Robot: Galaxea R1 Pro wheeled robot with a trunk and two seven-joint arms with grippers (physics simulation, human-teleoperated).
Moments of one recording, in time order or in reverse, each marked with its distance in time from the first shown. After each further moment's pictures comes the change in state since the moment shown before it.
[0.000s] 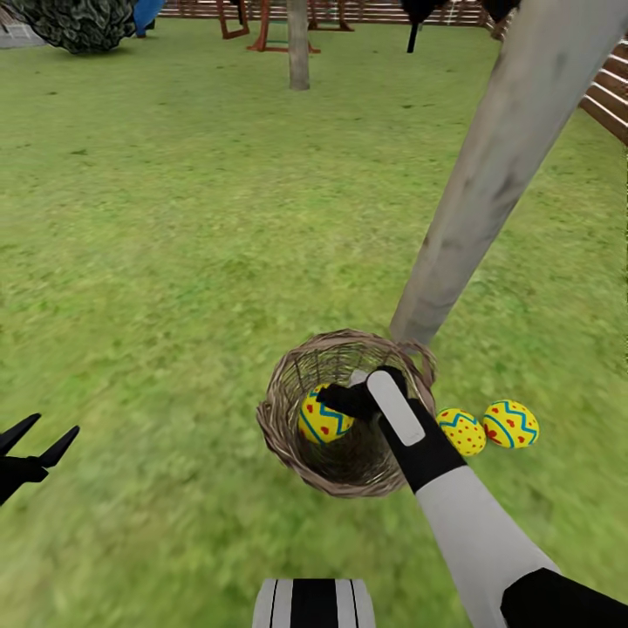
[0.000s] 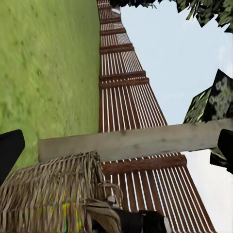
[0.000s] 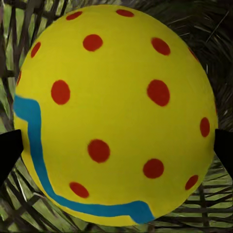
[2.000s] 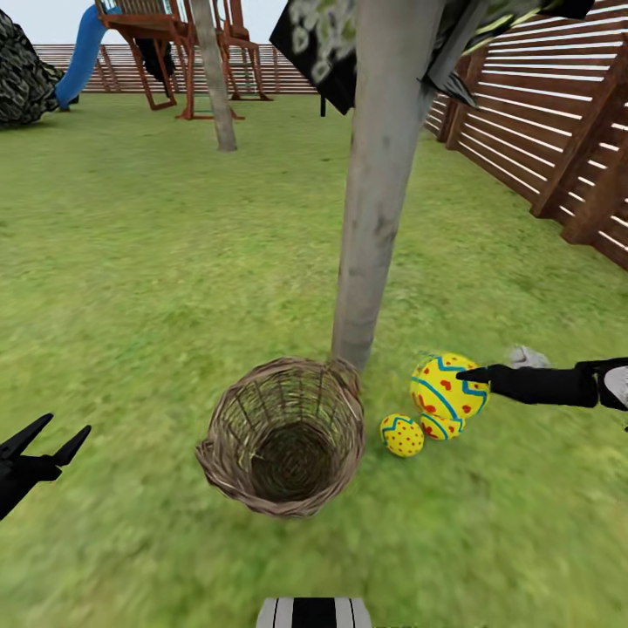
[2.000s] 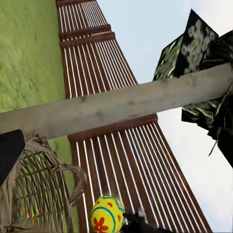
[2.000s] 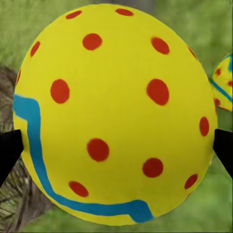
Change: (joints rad) left arm 0.000 -0.039 -0.012 -0.015 0.007 -0.012 0.000; right arm 0.114 -0.896 -0.025 -0.364 -0.385 0.111 0.532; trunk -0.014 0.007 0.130
